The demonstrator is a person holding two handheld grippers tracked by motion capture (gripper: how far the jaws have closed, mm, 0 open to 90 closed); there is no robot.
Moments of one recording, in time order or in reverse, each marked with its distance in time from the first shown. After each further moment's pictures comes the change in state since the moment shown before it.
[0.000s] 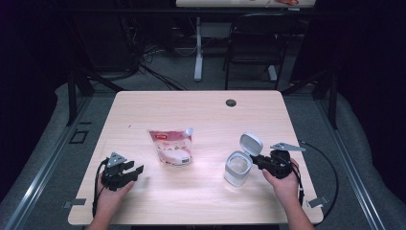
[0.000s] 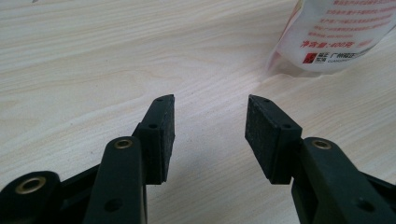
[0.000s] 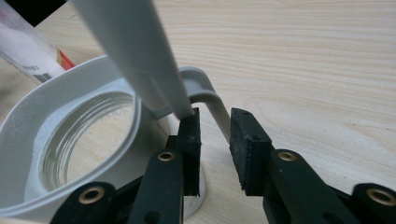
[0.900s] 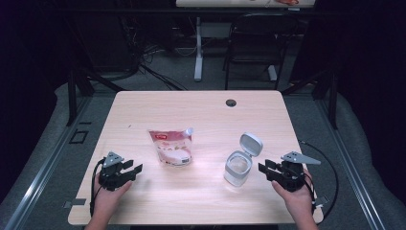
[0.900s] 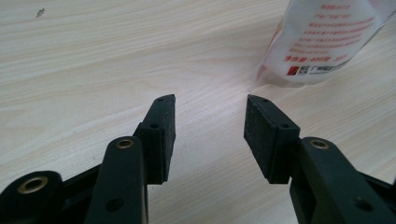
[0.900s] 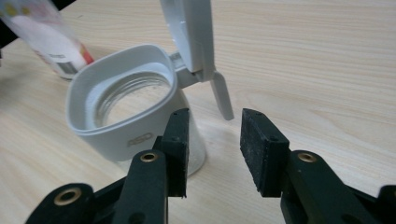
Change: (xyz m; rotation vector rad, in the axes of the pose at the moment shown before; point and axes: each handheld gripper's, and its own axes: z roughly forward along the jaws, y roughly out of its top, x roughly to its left) left arm 0.000 0.005 -0.012 -0.036 -0.026 -0.004; right arm 0.016 -0.013 -0.050 -0.047 -0.051 -0.067
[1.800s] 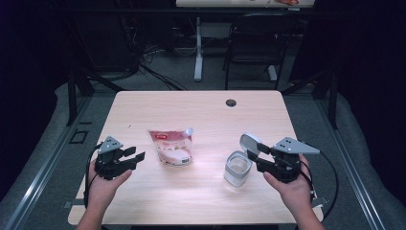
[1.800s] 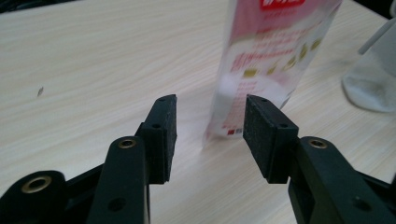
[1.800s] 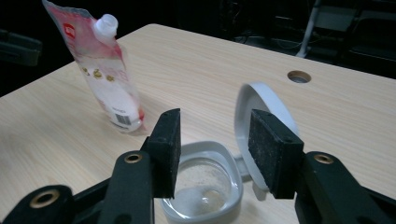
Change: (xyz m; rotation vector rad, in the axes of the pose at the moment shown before) left arm -0.028 0.068 -0.043 -0.050 -0.069 0.069; right arm 0.056 0.064 -0.028 -0.116 0.043 -0.176
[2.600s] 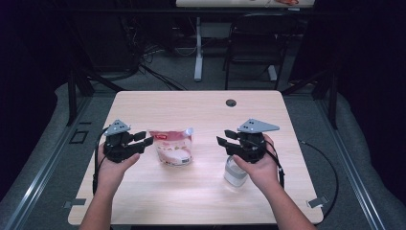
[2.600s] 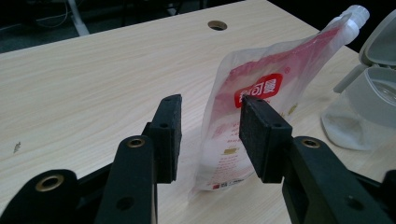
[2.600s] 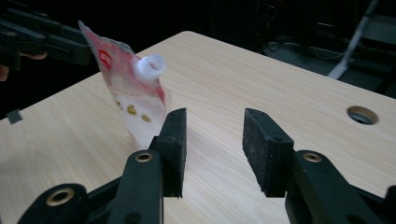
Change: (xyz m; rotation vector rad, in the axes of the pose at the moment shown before) left arm -0.001 0.041 0.017 -0.059 -0.054 0.007; right arm 0.033 0.044 0.067 0.012 0.118 -0.061
